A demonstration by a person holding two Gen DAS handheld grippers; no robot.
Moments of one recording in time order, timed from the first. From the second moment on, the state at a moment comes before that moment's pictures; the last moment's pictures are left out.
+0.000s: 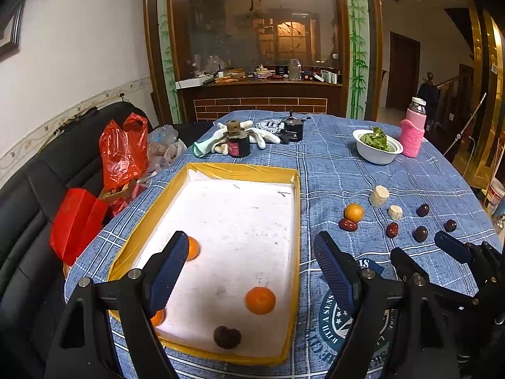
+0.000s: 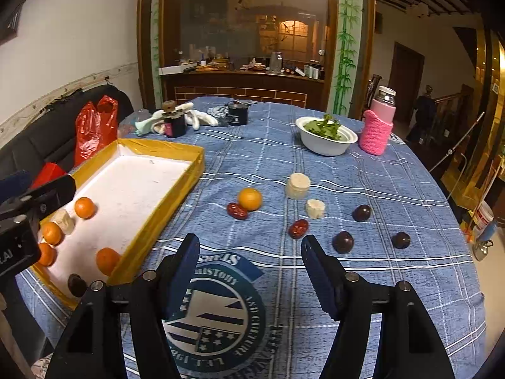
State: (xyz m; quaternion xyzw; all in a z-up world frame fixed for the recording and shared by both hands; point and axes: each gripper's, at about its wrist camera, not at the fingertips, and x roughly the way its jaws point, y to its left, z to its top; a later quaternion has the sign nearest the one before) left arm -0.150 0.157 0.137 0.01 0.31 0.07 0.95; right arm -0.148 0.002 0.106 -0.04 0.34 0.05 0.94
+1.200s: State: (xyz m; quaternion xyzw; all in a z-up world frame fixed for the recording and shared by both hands) left arm -0.063 0.059 0.084 0.03 0.39 -0.10 0.91; right arm -0.039 -0.135 0.042 0.09 0.43 0.11 0.89
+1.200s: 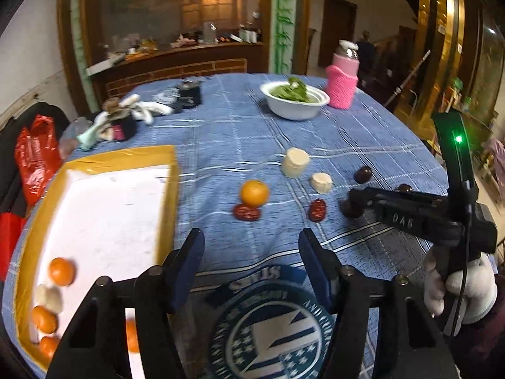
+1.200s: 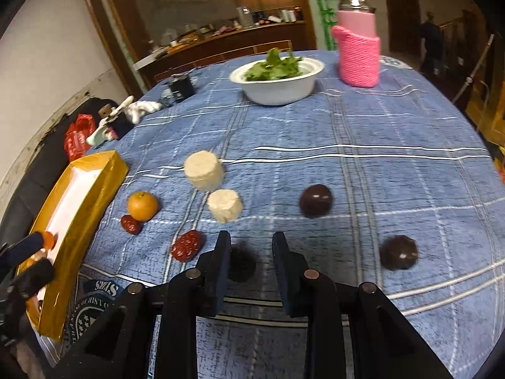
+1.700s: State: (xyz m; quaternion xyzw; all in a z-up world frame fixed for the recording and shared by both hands) left arm -0.002 -0.009 0.040 0.05 0.44 -0.17 0.88; right arm -0.042 -0.149 0.047 0.11 0.41 0.11 0.90
